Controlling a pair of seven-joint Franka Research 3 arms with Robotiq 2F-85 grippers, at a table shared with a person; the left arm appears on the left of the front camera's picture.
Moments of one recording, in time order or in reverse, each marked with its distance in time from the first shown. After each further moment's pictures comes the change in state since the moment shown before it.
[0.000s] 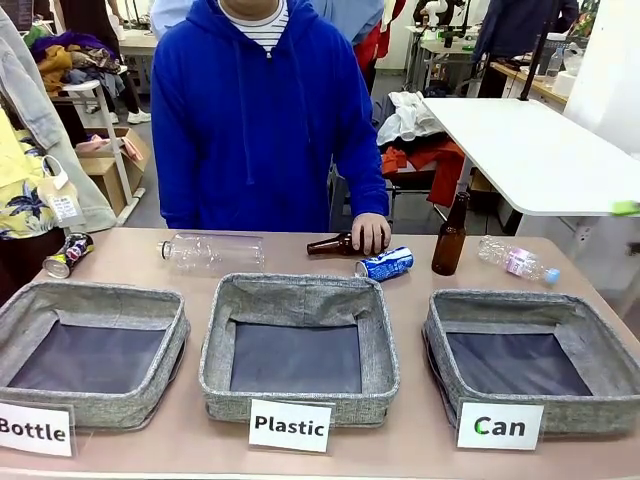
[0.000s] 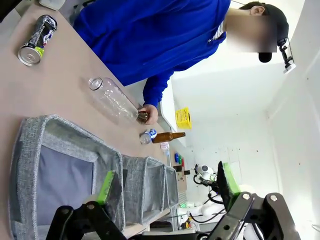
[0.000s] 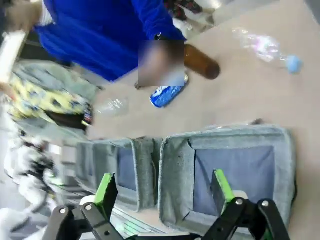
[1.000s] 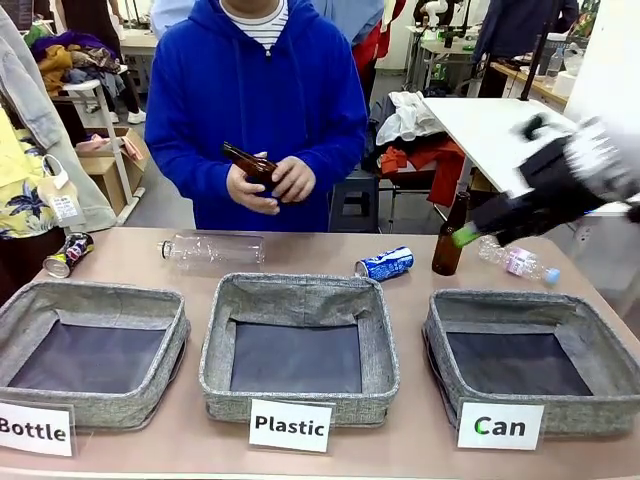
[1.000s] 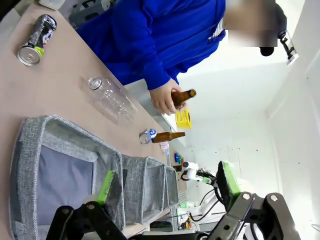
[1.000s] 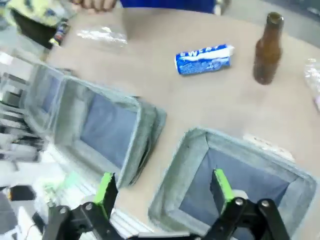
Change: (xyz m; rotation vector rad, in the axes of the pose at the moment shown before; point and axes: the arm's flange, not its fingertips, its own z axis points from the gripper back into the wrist) left arm 0.000 0.000 0.001 -0.001 0.001 -0.001; right arm -0.023 0.105 -0.084 -0.109 0.236 0.480
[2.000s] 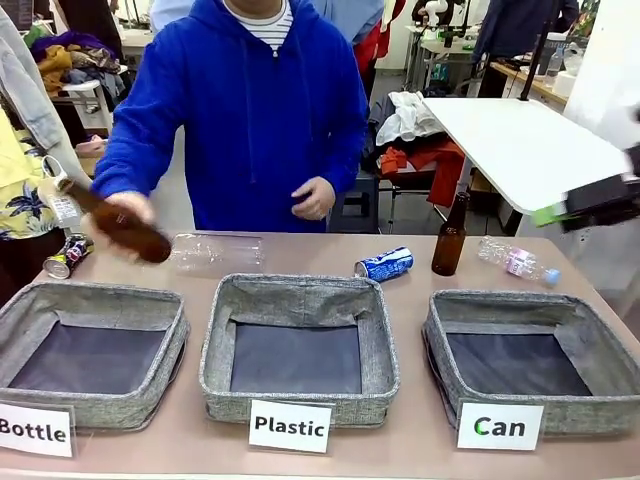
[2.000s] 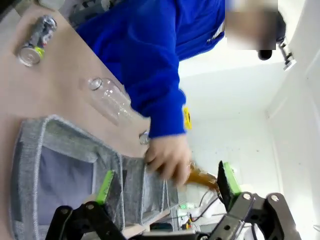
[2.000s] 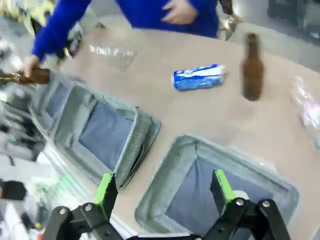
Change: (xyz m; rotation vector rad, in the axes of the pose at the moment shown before) left arm 0.002 -0.007 0.011 -0.006 -0.022 -0.010; right arm -0.006 -0.007 0.014 -0.009 -0.082 0.103
